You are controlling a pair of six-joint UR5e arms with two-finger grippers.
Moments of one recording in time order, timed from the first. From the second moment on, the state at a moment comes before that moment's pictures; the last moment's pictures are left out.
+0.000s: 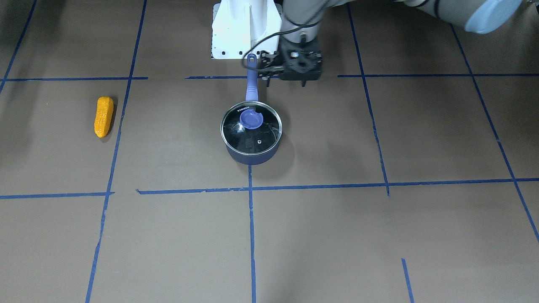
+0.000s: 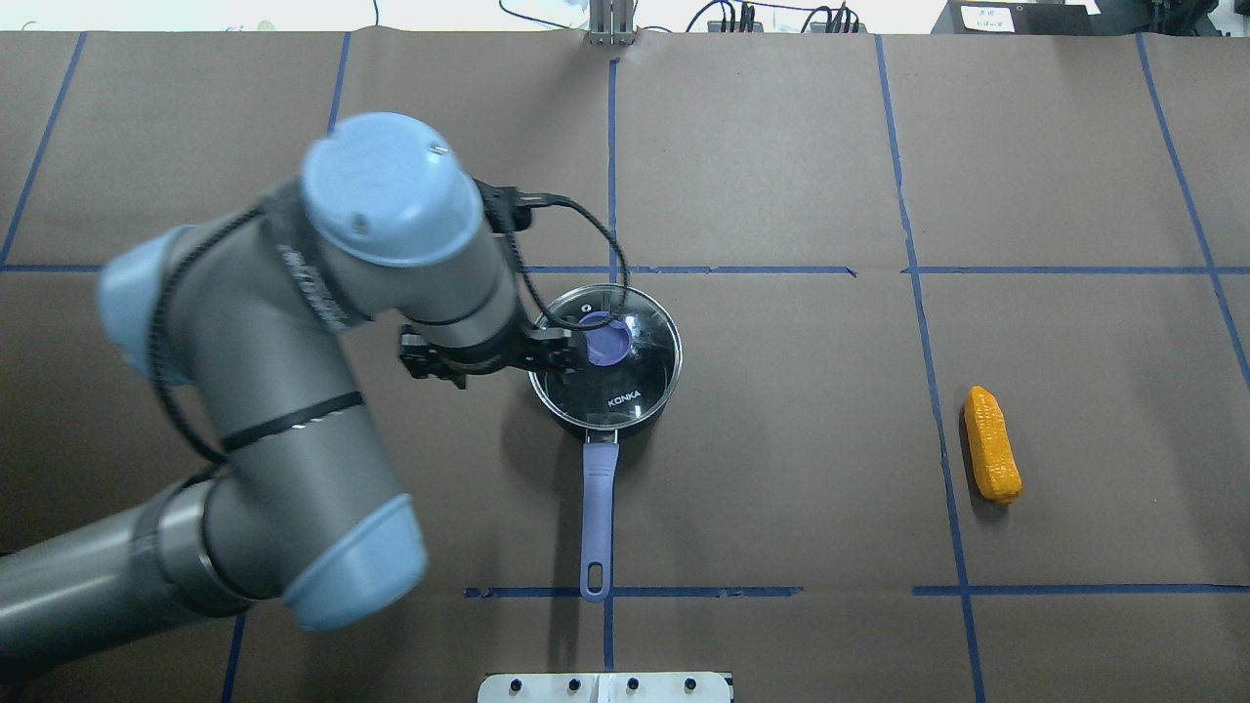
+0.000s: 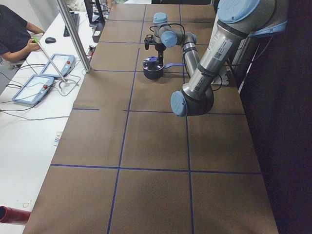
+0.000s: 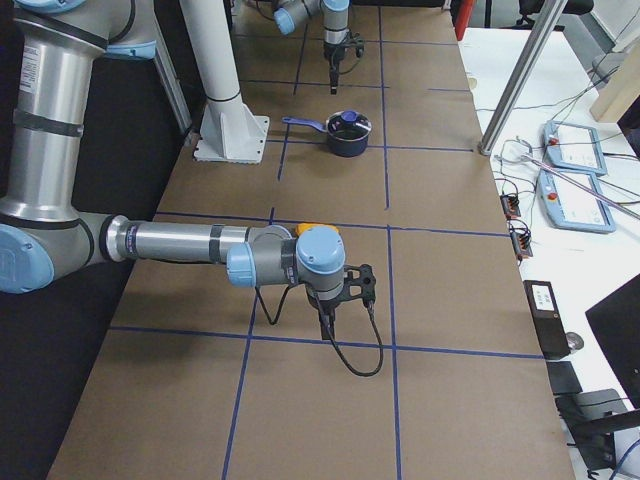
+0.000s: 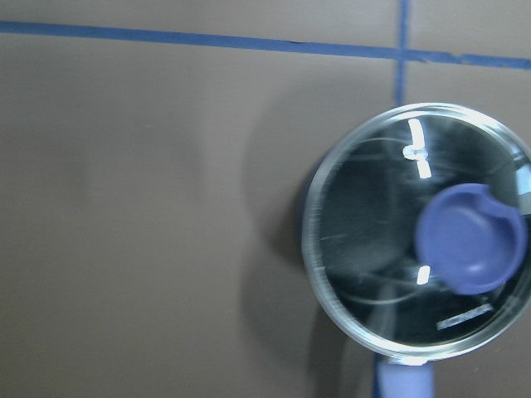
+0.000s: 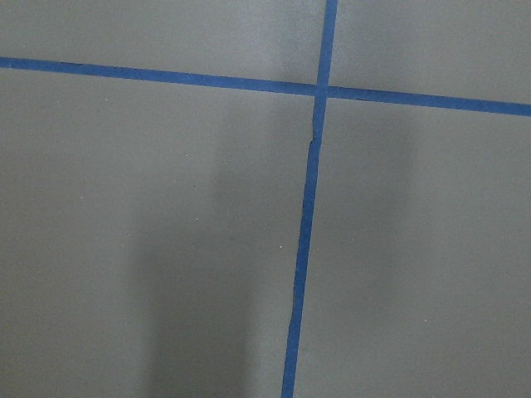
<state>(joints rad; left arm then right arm) -0.53 -2.37 -1.86 -1.26 -1.92 -1.23 1.54 -1.81 1.80 -1.43 2.39 0.00</state>
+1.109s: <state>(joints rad) -0.50 -2.52 -1.54 -1.40 -1.85 -1.22 1.54 -1.83 1.79 -1.40 2.42 0.01</state>
